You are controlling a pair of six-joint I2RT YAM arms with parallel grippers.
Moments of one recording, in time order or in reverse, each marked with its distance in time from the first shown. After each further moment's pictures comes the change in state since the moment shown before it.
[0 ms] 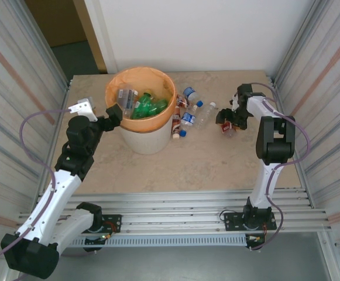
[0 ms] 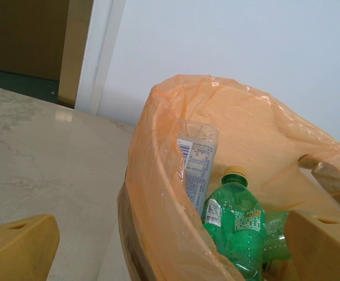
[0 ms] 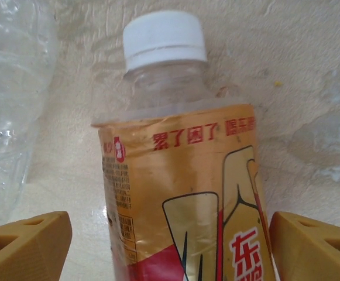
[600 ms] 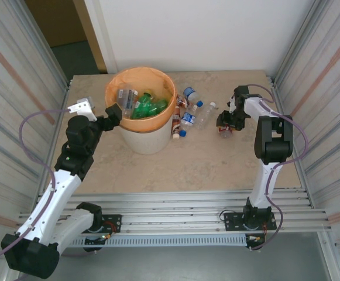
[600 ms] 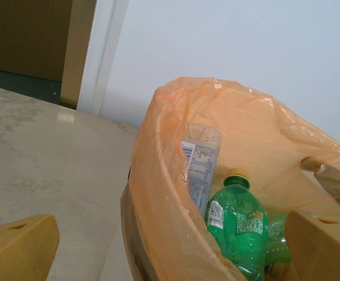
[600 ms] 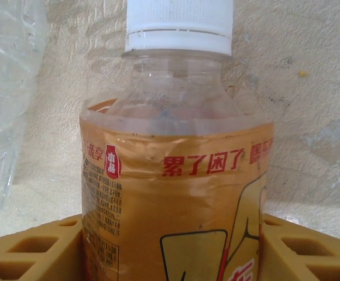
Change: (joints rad) left arm 0.006 0.001 0.002 0.000 0.000 0.000; right arm 0.024 0.015 -0.018 0.021 0.023 0.007
